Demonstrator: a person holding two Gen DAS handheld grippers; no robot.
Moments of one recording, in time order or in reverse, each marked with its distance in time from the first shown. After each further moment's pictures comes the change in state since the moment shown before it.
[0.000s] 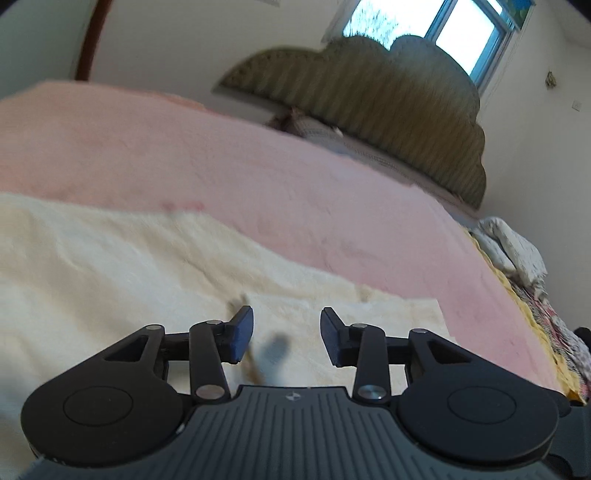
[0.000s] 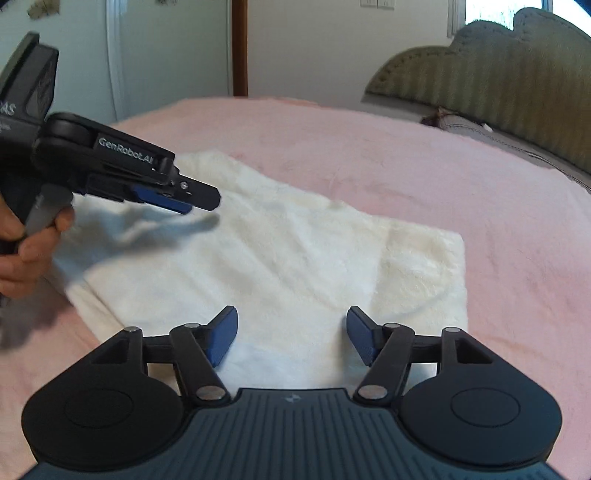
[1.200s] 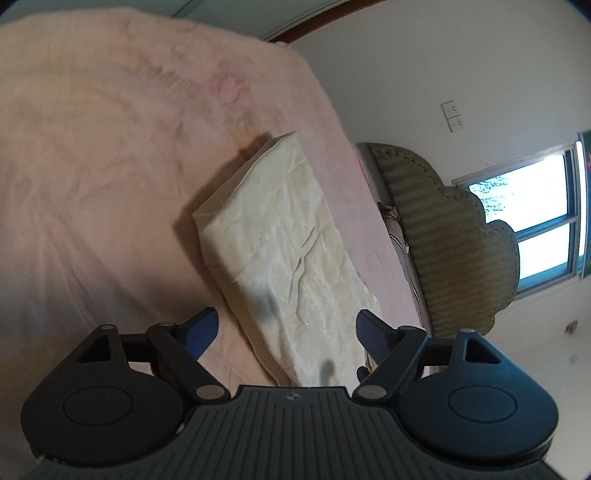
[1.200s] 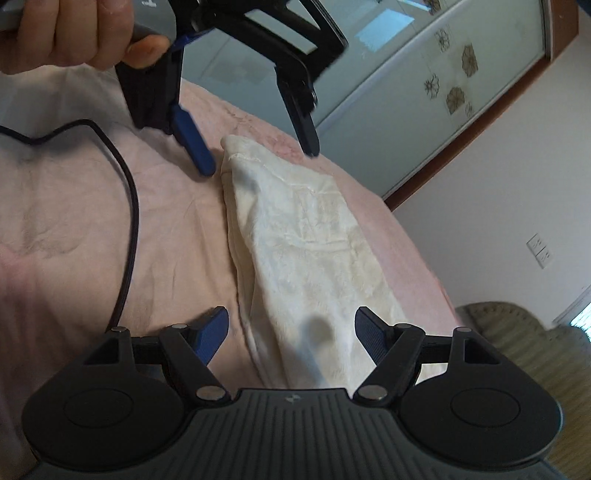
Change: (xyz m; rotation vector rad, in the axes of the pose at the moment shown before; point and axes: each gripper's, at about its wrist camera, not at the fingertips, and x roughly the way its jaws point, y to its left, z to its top) left arm -0.186 0.243 -0.040 -0.803 -0.046 -0.046; right arm 0.044 0.290 -0.003 -0.904 -0.223 -0.016
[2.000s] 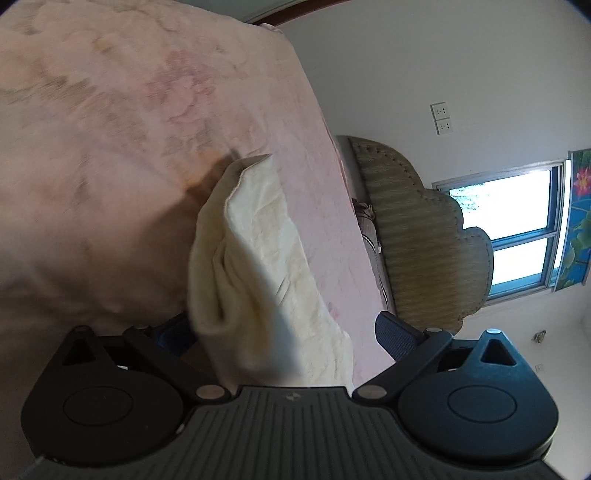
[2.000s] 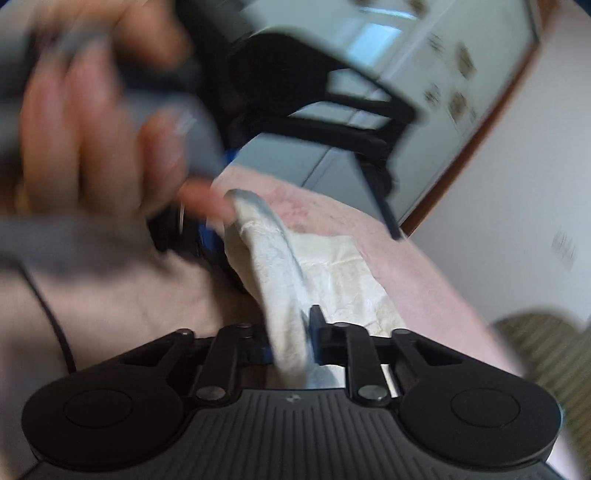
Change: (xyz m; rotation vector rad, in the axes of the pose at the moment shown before) left arm 0.073 -0.005 0.071 -0.034 0.062 -0.113; right arm 0.057 -0.031 0.049 0.216 -0.120 0.114
